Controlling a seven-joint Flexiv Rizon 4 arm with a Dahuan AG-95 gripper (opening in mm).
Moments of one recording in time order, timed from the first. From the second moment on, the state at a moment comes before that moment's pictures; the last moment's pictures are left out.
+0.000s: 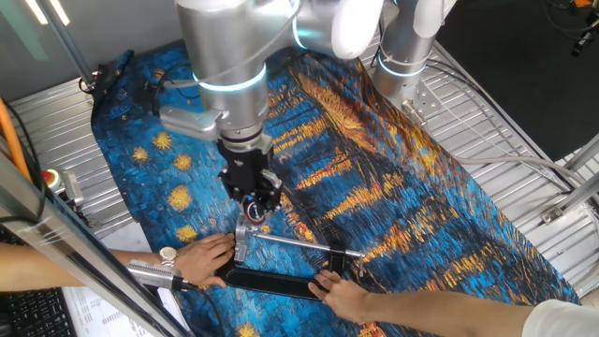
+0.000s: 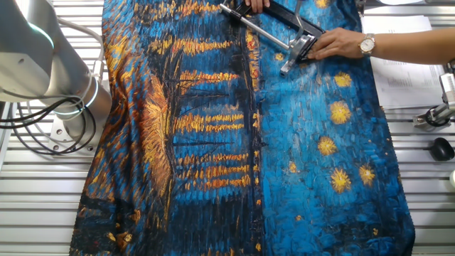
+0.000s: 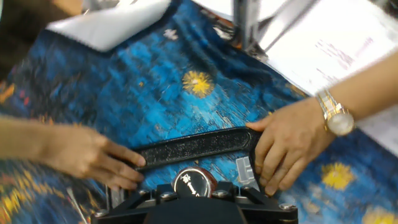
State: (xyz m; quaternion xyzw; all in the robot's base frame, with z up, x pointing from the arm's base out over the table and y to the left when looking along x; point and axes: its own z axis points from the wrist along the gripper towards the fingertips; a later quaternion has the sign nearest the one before) arm 0.543 0.255 0.239 -0.30 0.94 0.11 0.07
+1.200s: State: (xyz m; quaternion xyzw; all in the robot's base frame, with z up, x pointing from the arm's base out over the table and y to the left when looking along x) arm 0.577 0.307 0.211 -0.33 0.94 0.07 0.07
